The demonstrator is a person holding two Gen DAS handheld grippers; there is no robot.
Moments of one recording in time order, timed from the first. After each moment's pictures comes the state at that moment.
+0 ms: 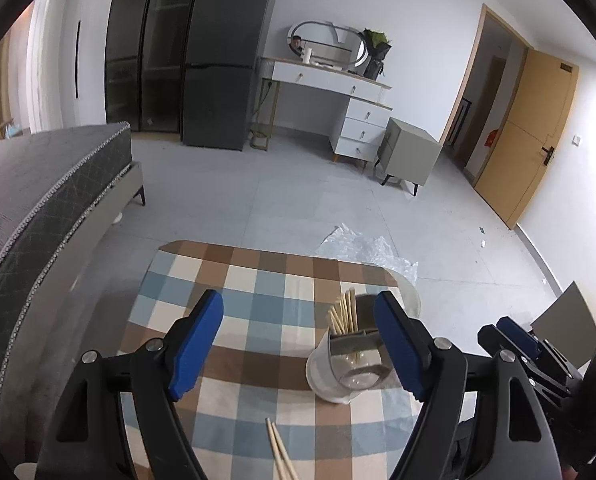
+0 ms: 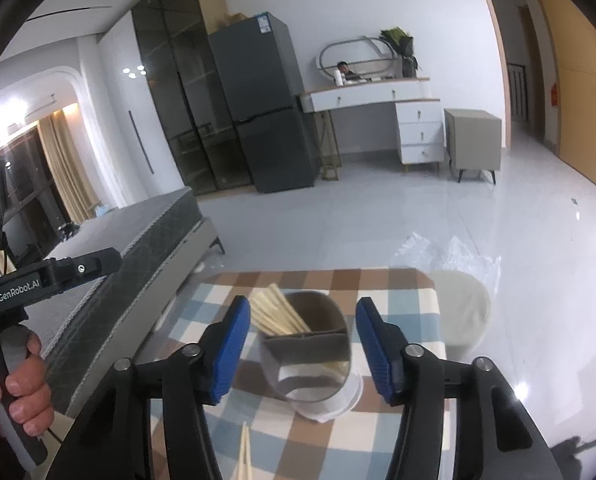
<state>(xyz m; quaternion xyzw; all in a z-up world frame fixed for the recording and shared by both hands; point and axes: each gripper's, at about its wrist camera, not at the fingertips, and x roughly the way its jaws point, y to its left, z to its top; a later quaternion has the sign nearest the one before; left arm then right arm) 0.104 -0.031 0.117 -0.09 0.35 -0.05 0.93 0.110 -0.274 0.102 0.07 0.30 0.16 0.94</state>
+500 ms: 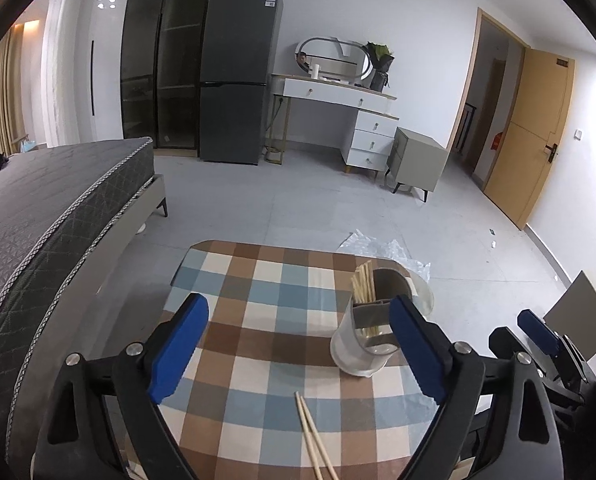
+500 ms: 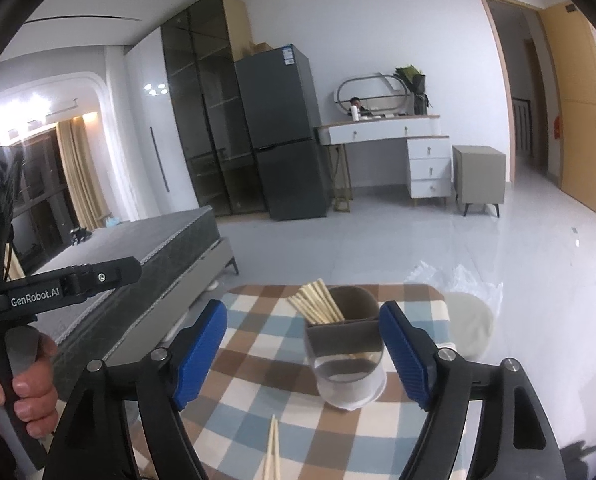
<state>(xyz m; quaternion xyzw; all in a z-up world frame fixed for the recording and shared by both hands) 0.054 -0.010 0.104 -0.07 0.33 -0.02 0.94 0.033 -0.240 0.106 0.06 0.23 0.17 0.96</state>
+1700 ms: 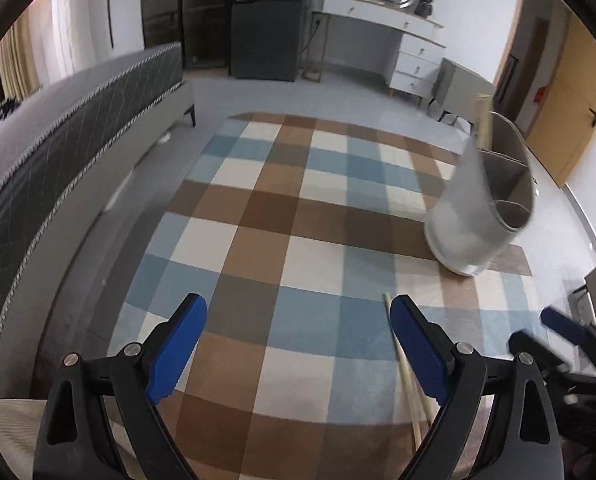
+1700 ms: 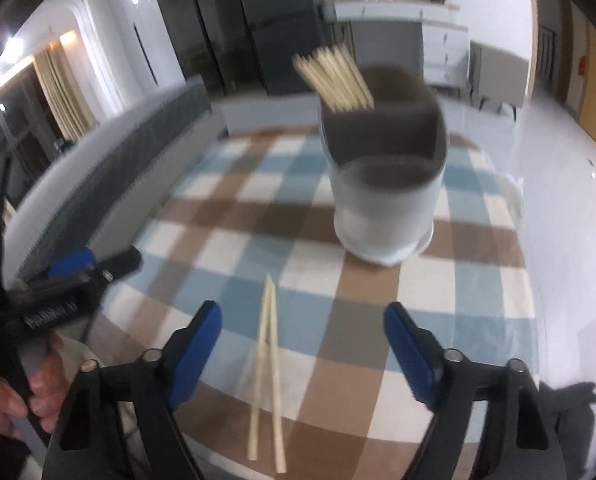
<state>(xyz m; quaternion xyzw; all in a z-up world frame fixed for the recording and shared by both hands) 0.061 0.034 -0.077 -0.07 0.44 0.03 0.89 0.057 -0.184 -0.065 0.00 0.45 0.17 0.88</state>
